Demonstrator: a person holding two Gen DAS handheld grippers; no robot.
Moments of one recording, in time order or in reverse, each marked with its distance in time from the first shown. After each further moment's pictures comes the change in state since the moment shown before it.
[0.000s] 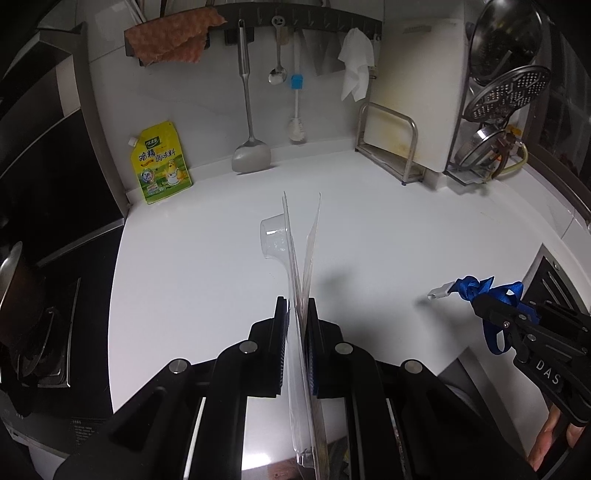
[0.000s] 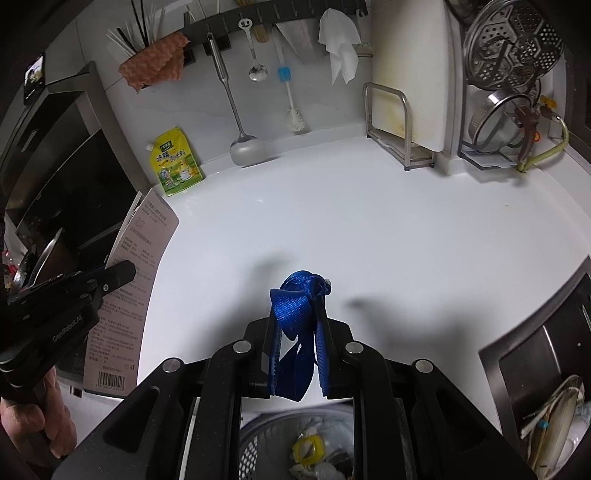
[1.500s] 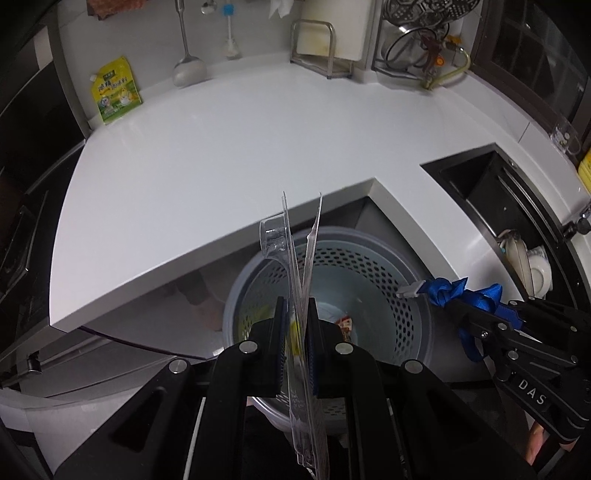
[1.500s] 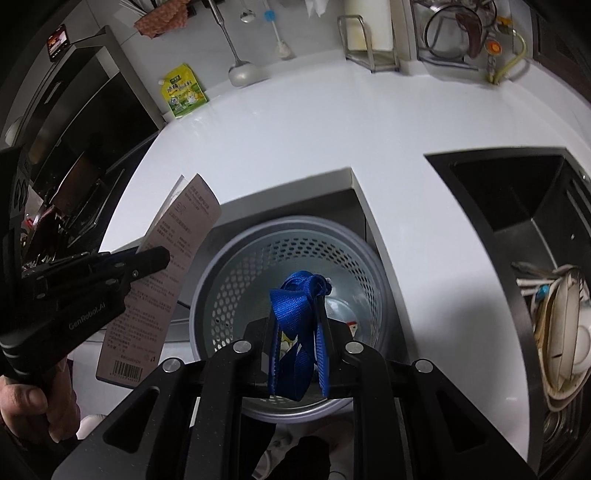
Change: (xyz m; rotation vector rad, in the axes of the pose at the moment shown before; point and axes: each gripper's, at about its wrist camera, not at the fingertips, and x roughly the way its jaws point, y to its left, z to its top) left arm -0.040 -0.113 -0.157 0.058 0.246 -0.093; right arm -0.072 -0.054 -0.182 0.040 0.209 0.060
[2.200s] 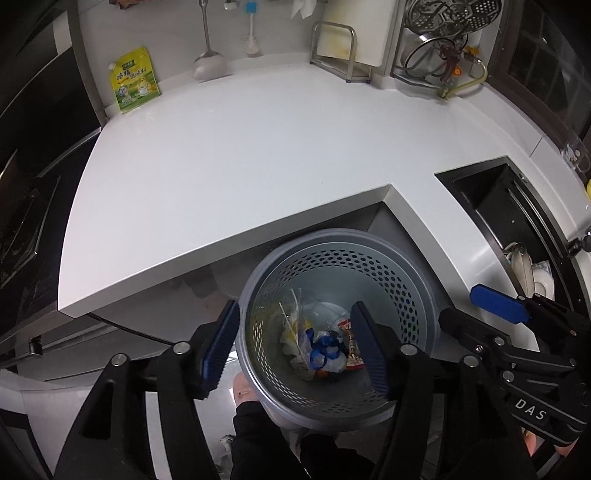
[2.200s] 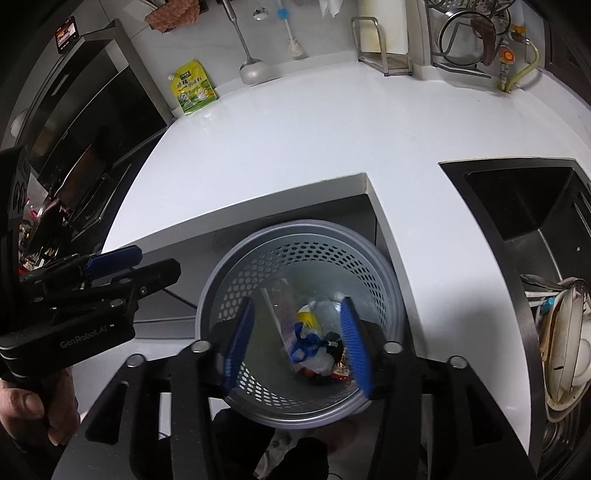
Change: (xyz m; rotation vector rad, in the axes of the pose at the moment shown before) left arm -0.012 0.011 0.001 -0.064 -0.011 0.031; right arm -0.002 0.008 0.009 -0.031 -0.019 0.007
